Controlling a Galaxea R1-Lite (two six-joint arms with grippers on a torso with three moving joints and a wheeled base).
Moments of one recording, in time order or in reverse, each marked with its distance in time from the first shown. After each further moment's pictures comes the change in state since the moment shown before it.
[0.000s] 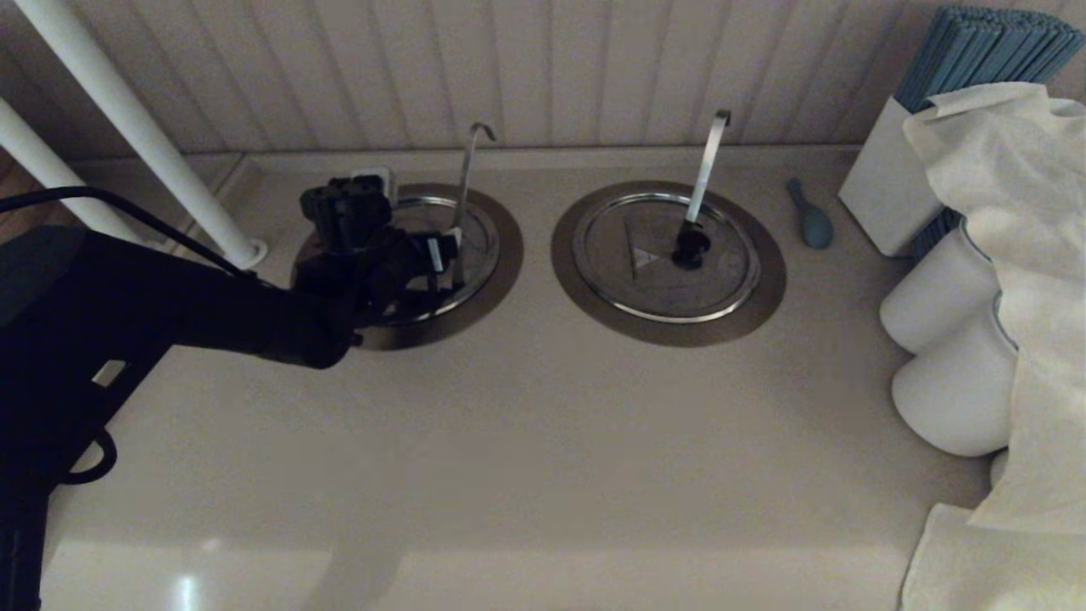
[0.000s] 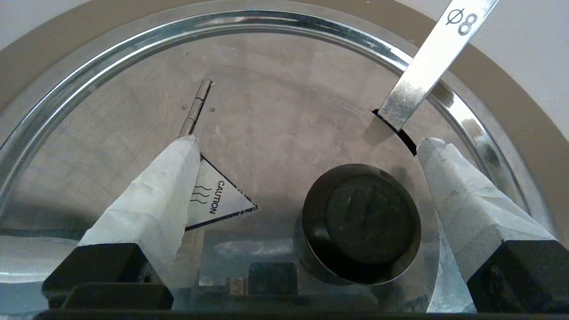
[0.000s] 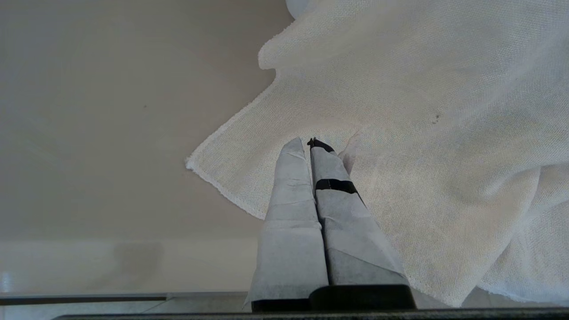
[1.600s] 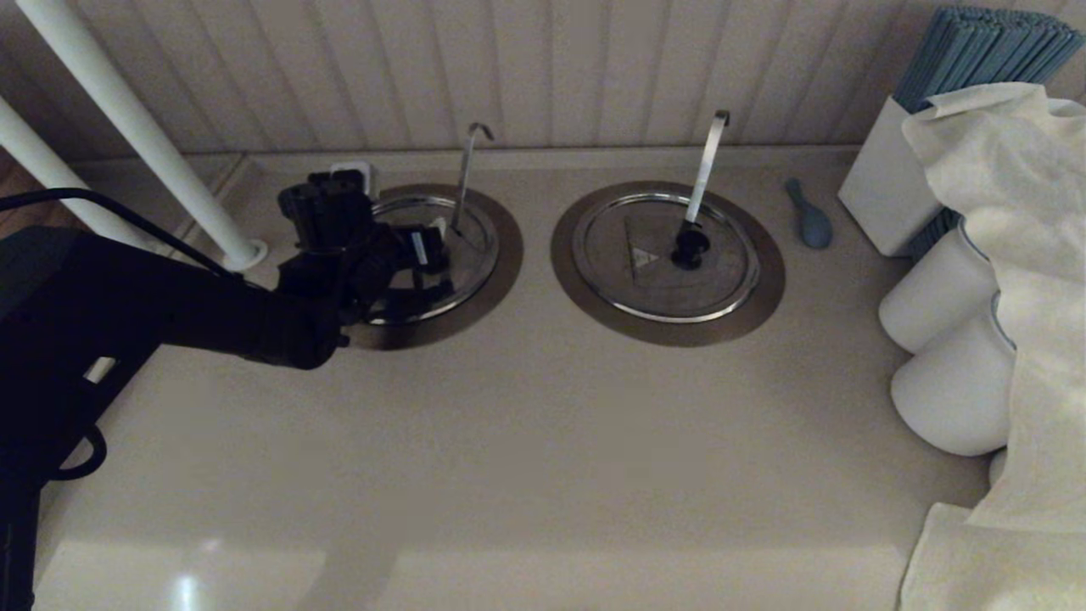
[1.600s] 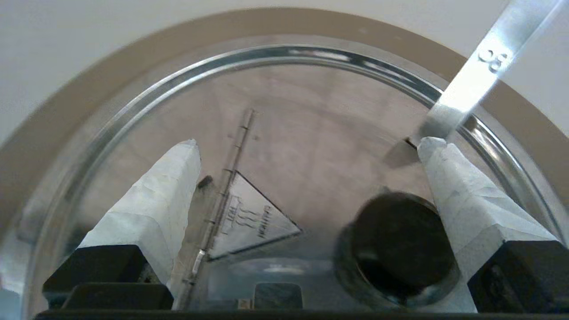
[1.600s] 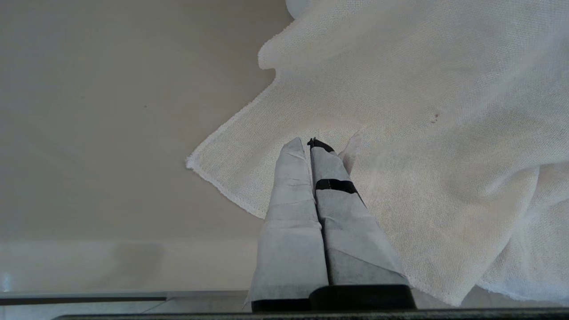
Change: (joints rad) left arm 0.038 -0.004 0.020 -0.074 -0.007 0.019; right arm 0.000 0.000 0.000 0.000 0.000 0.000
